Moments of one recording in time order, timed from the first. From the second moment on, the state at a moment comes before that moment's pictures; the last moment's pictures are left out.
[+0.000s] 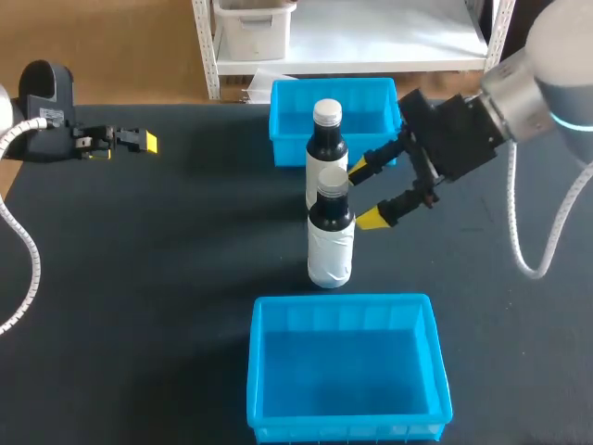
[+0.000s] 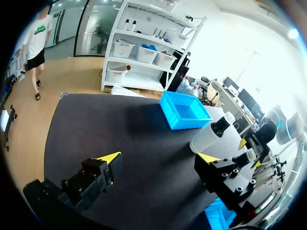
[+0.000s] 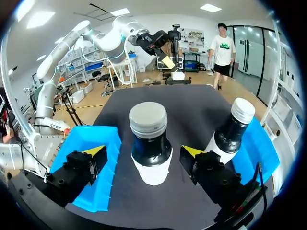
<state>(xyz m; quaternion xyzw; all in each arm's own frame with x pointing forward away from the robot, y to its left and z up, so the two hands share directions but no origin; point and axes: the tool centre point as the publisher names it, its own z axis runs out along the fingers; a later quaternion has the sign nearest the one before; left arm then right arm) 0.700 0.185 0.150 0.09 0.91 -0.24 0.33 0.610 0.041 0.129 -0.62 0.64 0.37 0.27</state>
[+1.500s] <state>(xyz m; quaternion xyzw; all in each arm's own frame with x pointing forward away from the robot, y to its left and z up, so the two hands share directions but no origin) 0.700 0.185 0.150 0.09 0.91 -0.24 0.33 0.608 0.080 0.119 -0.60 0.64 0.39 0.28</state>
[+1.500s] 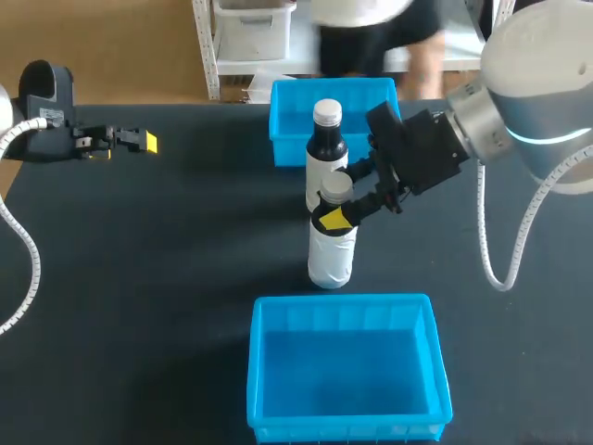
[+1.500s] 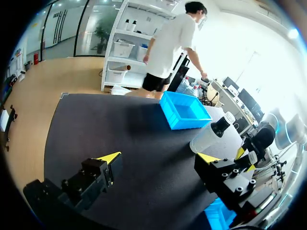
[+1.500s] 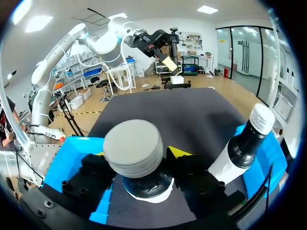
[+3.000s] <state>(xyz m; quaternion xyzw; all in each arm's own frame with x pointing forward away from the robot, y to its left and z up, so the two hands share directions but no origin) 0.700 0.185 0.150 0.09 0.91 -0.24 0.33 0.615 0.076 0.115 -0.60 0.64 0.38 0.29</state>
